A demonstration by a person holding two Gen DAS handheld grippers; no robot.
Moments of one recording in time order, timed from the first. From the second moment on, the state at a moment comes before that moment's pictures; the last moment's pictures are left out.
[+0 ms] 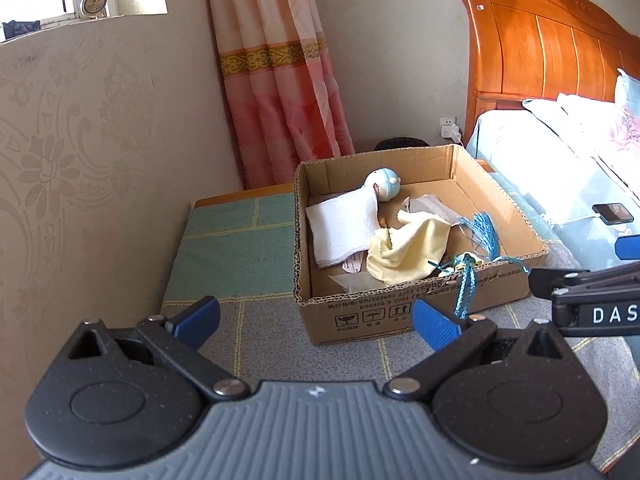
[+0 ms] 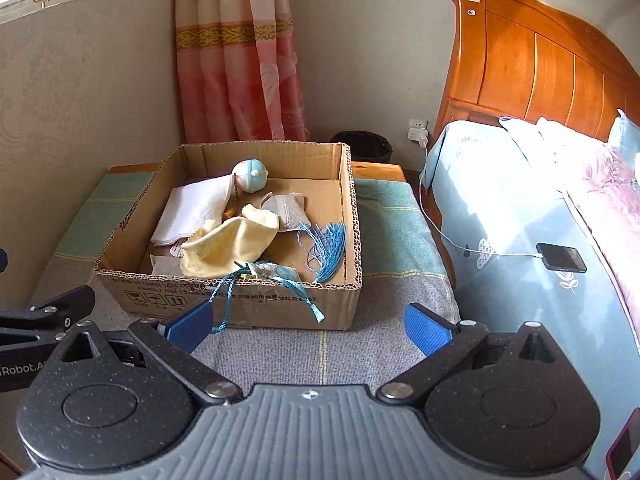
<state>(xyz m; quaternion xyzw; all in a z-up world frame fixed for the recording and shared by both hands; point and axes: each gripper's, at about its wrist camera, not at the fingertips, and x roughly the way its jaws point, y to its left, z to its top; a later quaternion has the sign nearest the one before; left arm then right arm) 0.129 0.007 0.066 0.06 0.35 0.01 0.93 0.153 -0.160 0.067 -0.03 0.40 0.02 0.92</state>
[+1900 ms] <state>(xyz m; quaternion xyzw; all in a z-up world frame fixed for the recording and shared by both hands) 0.133 0.001 0.066 0.06 0.36 0.02 0.93 0.148 -0.162 0.071 -0.02 0.39 0.02 0.92</state>
